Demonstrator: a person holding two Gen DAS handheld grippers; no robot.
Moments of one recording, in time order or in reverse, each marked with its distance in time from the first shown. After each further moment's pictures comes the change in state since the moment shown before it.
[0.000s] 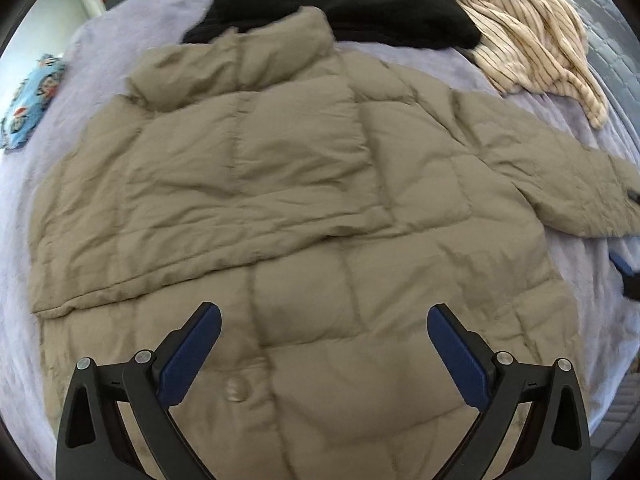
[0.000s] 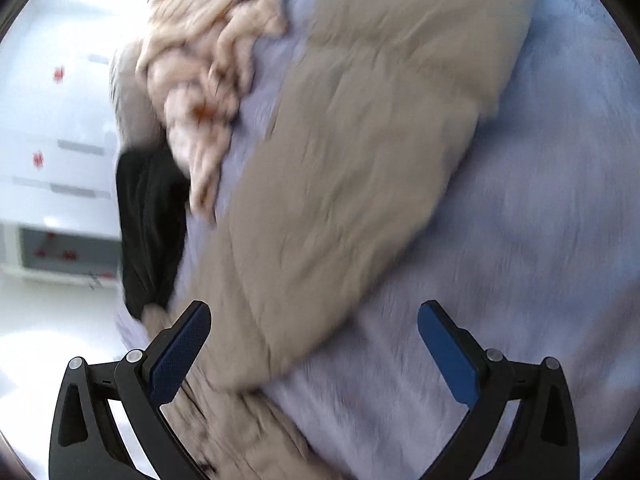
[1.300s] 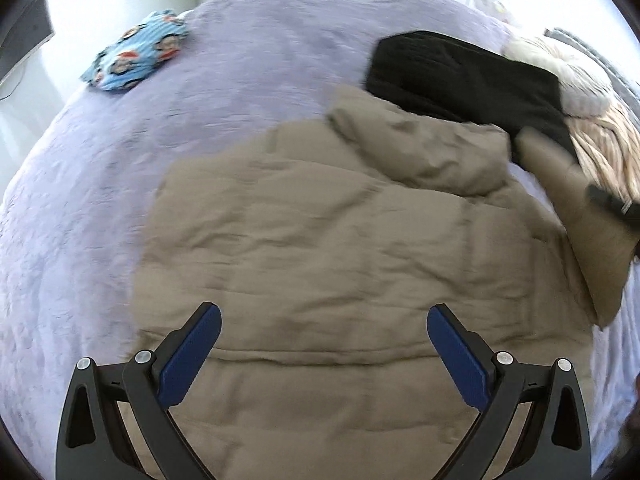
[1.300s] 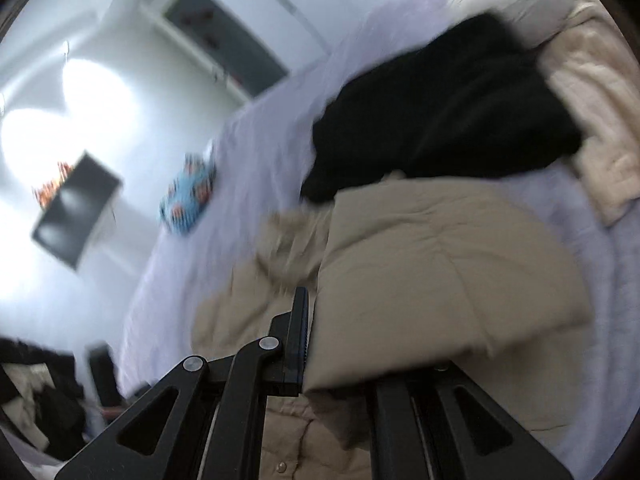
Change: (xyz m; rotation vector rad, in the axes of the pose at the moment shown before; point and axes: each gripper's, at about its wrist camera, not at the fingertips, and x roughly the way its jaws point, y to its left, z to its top) left arm -0.038 0.182 0.007 -0.317 -0.198 0.121; right arm 0.144 0.330 -0.255 -0.965 0.375 0.185
